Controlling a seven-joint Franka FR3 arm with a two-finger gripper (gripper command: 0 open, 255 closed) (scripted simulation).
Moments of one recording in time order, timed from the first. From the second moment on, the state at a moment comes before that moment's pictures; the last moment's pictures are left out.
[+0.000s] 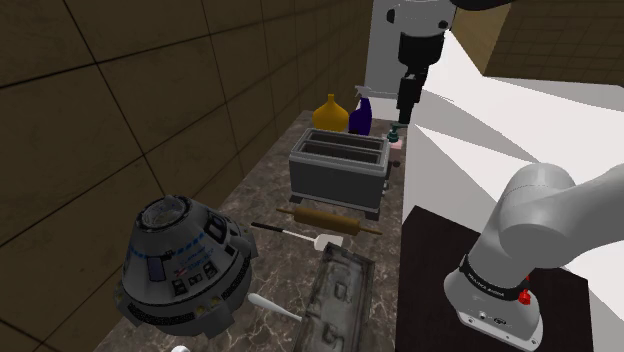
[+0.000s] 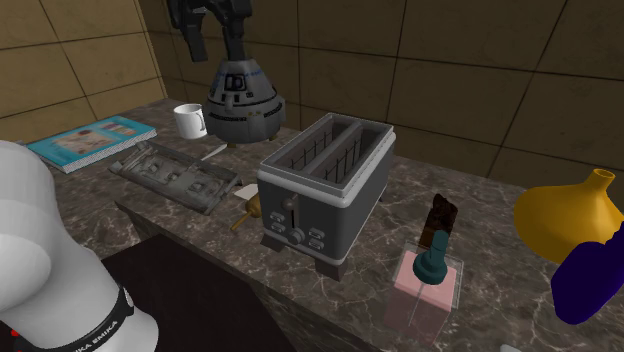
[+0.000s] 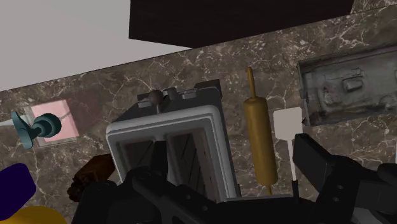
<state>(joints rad) 0.00 -0.82 0.06 -2.32 -0.11 1.48 -0.13</state>
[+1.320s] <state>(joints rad) -0.06 -0.51 -0.38 -2.34 -0.25 1.86 -0.58</state>
